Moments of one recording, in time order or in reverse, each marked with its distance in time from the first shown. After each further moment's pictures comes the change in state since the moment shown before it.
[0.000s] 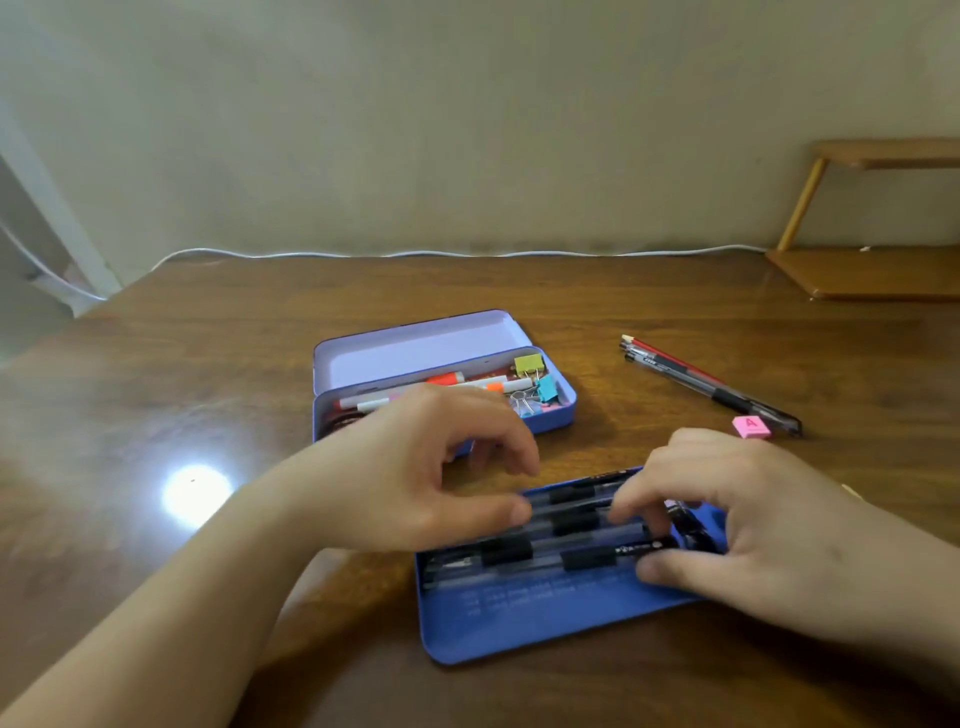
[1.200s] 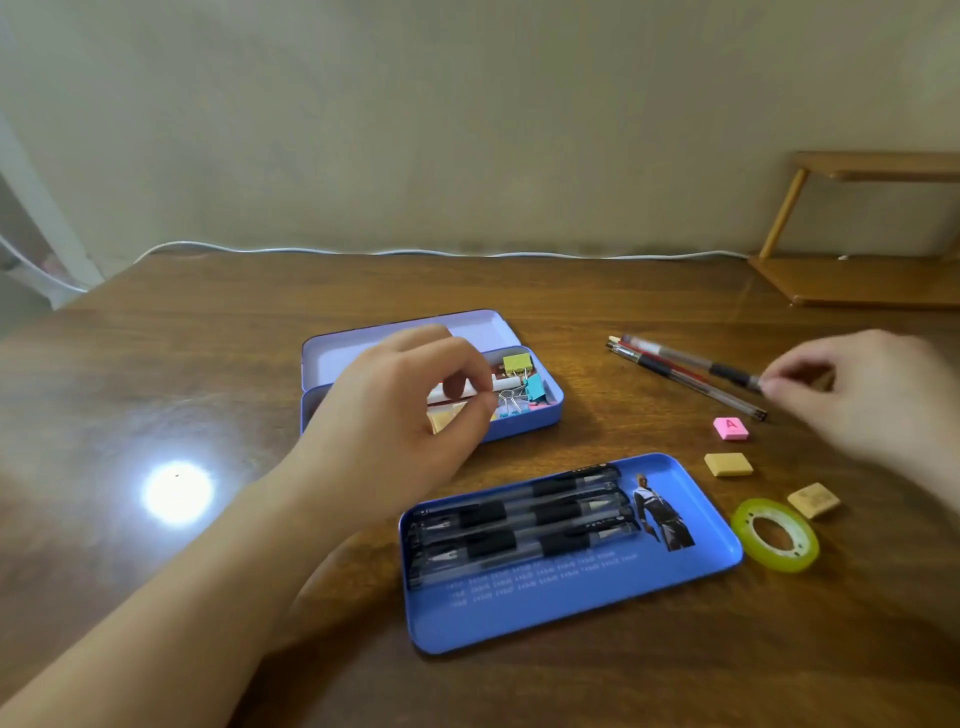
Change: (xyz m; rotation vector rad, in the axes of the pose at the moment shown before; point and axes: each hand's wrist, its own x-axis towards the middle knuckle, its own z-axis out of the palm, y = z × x) left_hand 0.009 -0.002 0.010 0.235 0.565 -0.063; right_hand 0.006 0.094 -0.039 -0.251 0.370 0.667
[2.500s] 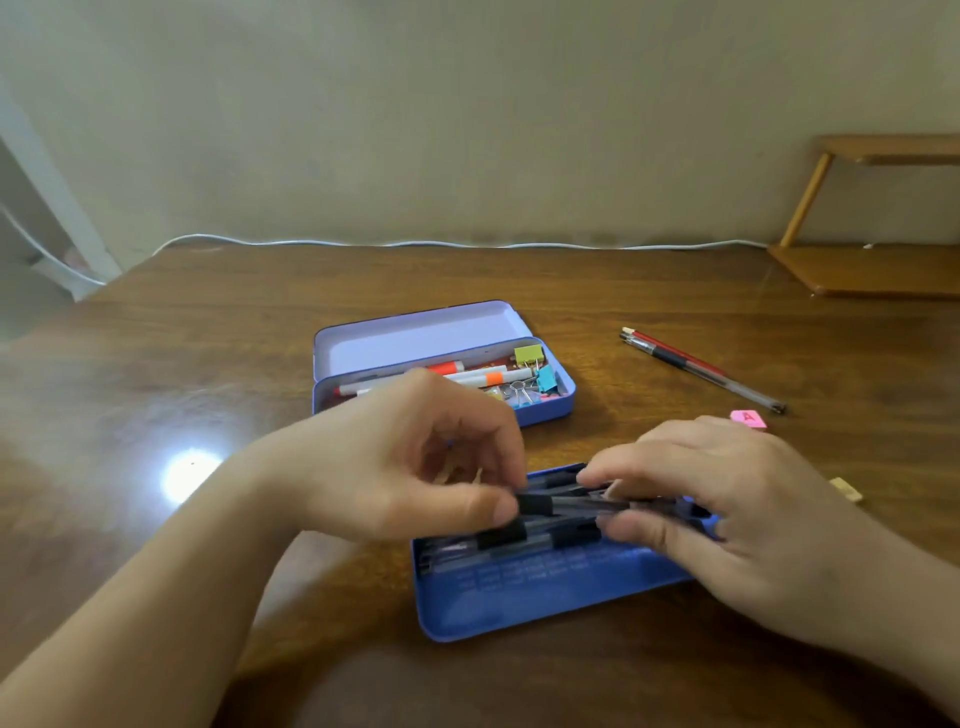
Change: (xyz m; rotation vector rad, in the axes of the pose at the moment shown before) left_hand -0.003 0.008 -0.027 -0.418 -0.656 -0.065; right_hand -0.081 -0.080 0.006 0.295 -0.108 -0.819
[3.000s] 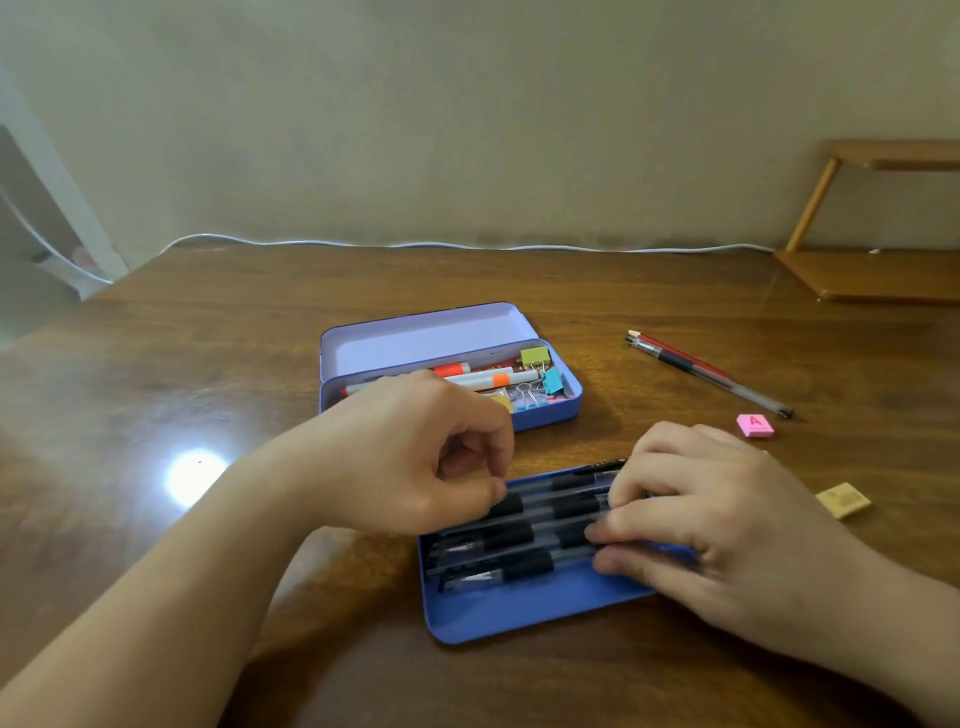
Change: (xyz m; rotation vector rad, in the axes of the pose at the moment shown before) left_hand 0.004 -0.013 0.000 0.368 0.072 -0.036; right_hand 0.000 0.002 0.012 -0.123 -0.065 -0.137
